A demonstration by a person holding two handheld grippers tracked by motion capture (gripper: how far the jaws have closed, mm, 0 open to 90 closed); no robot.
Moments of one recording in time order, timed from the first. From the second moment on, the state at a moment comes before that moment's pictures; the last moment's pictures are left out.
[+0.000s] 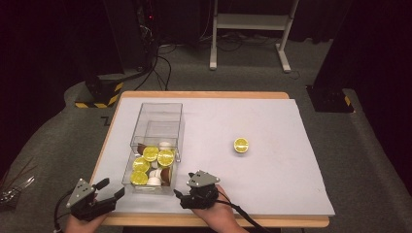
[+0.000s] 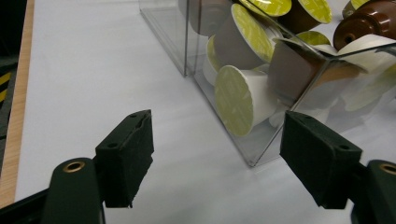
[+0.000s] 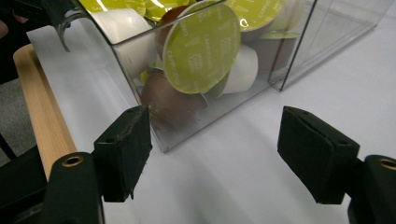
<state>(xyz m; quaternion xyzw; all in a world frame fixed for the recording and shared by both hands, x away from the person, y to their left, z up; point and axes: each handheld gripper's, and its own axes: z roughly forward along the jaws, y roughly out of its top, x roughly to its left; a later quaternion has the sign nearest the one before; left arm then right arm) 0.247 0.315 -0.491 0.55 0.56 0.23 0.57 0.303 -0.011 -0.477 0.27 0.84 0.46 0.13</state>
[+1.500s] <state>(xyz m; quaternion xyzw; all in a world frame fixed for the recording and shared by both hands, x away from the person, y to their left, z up) 0.269 0.292 -0.494 0.57 0.55 0.23 0.57 0.320 0.000 -0.478 0.28 0.84 0.45 0.14</state>
